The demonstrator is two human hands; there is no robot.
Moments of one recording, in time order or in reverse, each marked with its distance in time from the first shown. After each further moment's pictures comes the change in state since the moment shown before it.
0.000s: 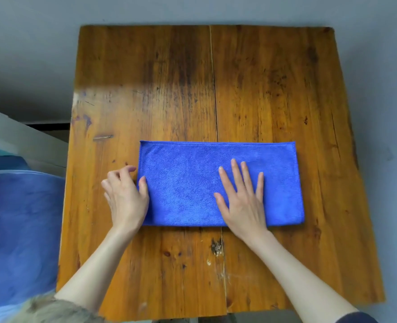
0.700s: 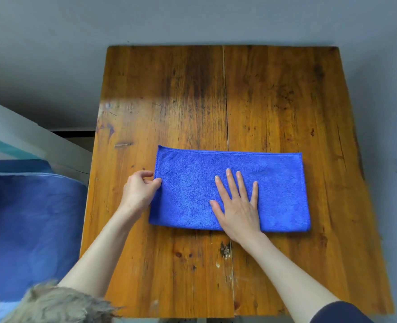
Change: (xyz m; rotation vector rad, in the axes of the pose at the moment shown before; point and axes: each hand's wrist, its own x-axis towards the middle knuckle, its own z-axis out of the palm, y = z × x) left_hand 0.024 0.017 -0.038 -0.353 -0.344 -0.302; right_hand 0.006 -0.026 0.002 -0.053 -0.208 -0.001
